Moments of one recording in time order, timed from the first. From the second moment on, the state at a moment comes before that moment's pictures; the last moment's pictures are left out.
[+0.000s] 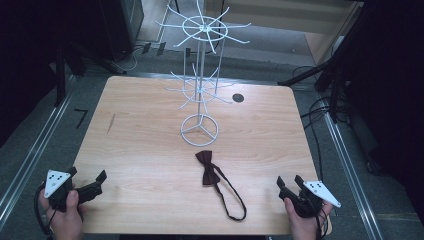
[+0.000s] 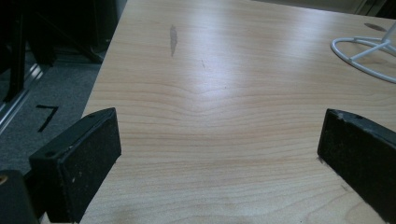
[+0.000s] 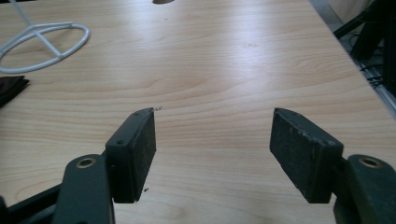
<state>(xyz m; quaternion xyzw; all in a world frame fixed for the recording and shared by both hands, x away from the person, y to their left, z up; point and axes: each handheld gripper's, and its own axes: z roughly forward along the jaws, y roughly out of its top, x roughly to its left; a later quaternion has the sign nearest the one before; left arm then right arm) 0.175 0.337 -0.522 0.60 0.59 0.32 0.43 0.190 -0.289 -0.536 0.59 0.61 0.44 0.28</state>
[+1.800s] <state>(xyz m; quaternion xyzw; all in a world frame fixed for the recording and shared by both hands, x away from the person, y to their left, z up) 0.176 0.334 -0.522 0.61 0.59 0.33 0.42 0.159 -0.166 -0.533 0.47 0.75 0.44 0.17</state>
